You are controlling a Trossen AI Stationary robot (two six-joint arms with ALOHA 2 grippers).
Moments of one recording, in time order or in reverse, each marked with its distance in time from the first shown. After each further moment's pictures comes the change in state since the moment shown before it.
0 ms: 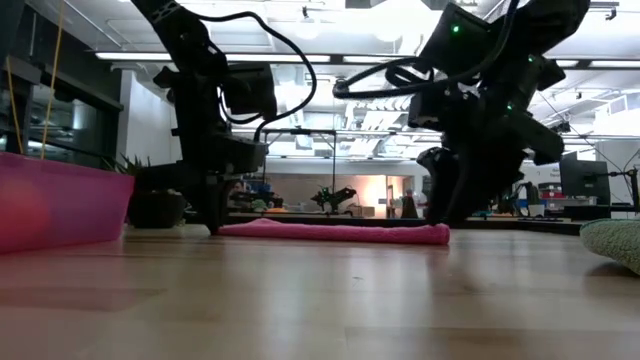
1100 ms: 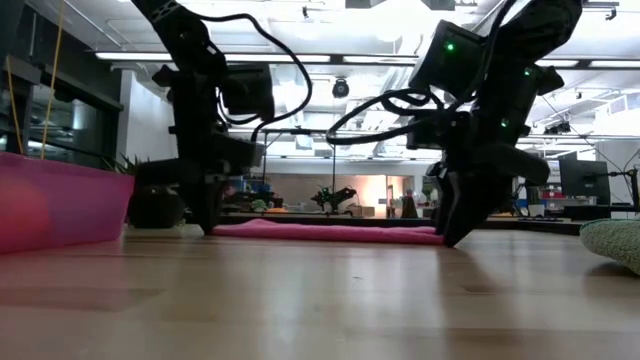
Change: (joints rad) left arm 0.000 -0.002 0.001 -0.044 0.036 -0.108; right arm 0.015 0.083 0.015 -0.047 0.109 0.132
